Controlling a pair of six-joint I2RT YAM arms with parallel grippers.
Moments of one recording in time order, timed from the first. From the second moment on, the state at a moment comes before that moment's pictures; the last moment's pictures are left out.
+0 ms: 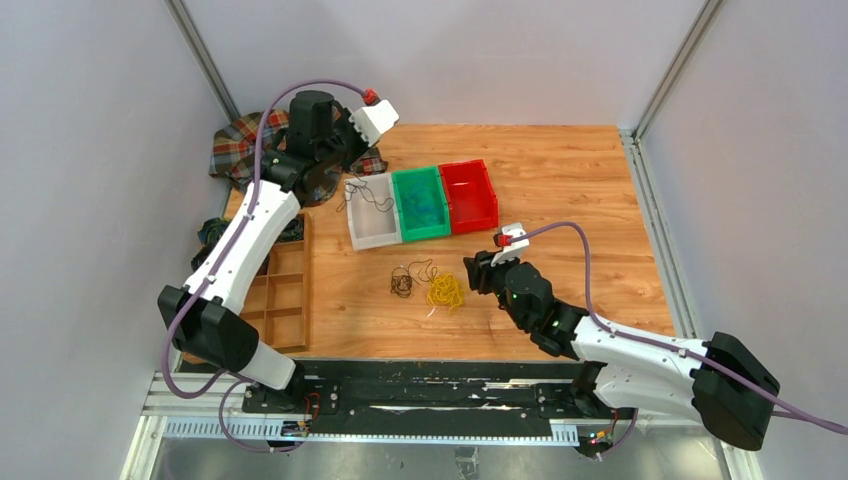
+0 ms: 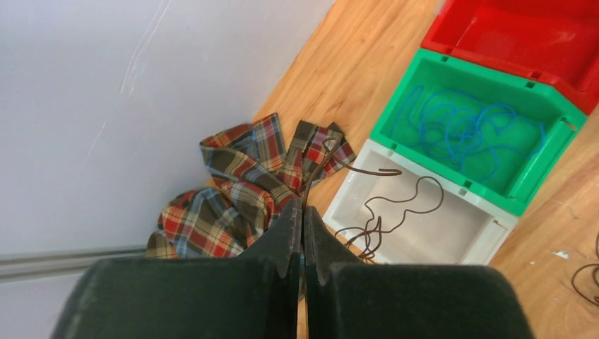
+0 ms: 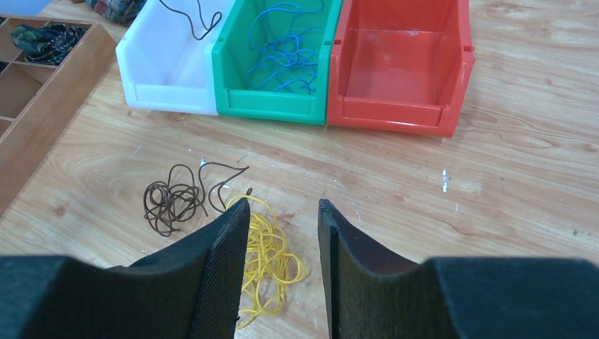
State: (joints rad) left arm -0.34 1.49 1.57 -0.50 0.13 0.69; right arm 0.95 1.03 0.41 0.41 0.49 0.25
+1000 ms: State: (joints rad) left arm -0.37 1.44 1.46 -0.38 0.12 0.68; right arm 0.92 1.00 0.41 0.38 0.48 0.29
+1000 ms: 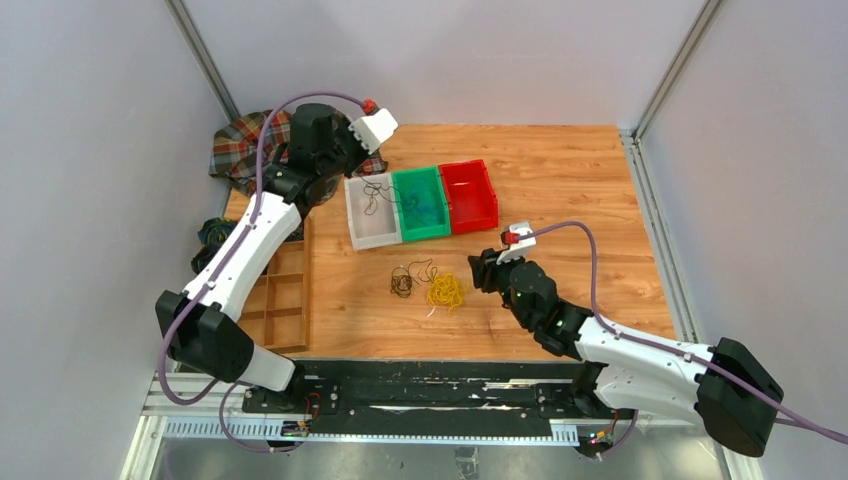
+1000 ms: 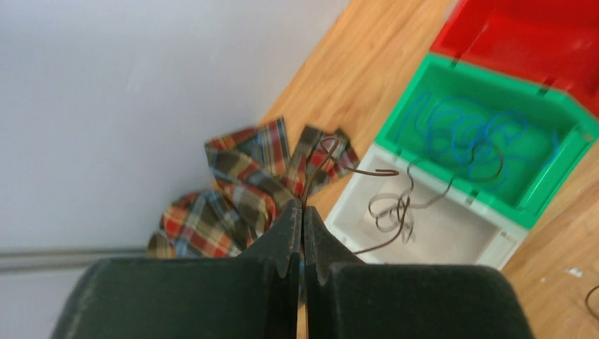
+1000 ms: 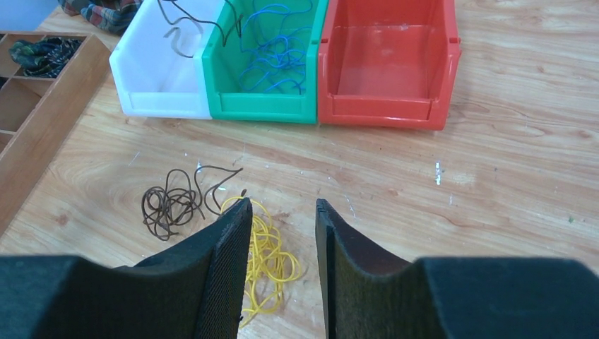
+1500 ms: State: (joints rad) left arm -0.24 1.42 1.30 -0.29 0.15 0.71; right arm 0.91 0.99 0.40 0.34 0.45 0.29
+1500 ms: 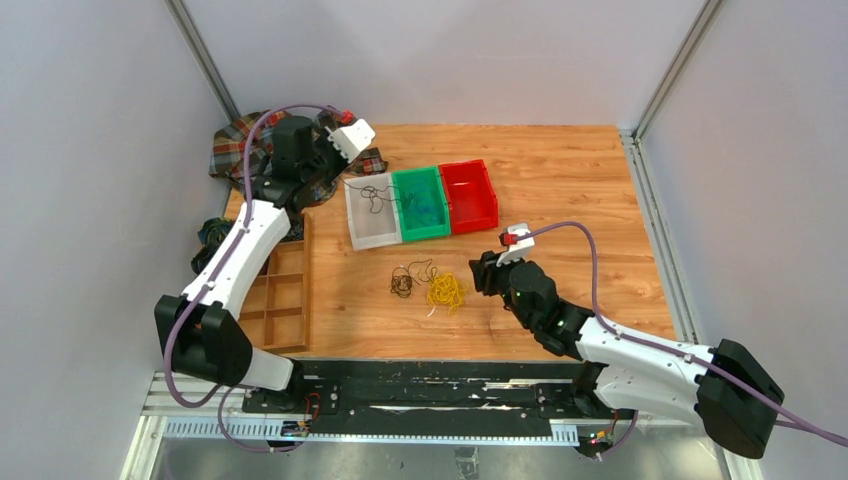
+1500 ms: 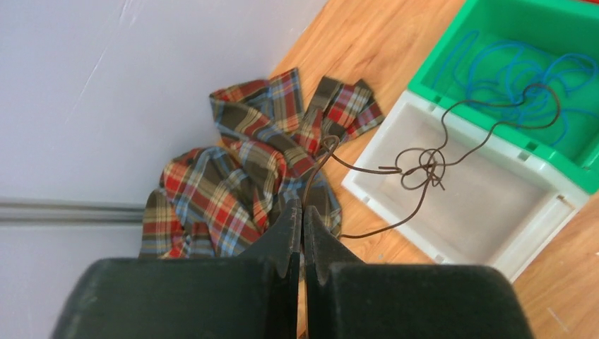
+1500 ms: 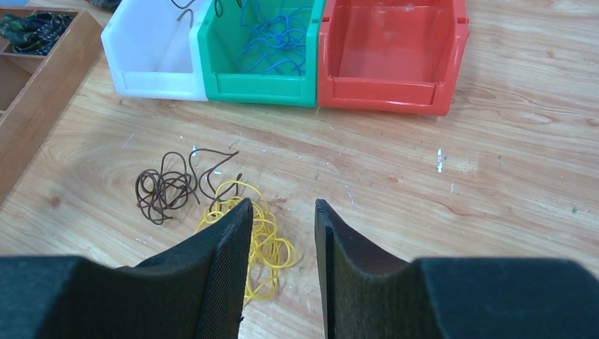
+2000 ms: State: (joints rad) left arm -0.14 1.37 1.23 -0.27 0.20 0.74; right arm 0.91 1.03 0.40 0.33 0.42 0.30
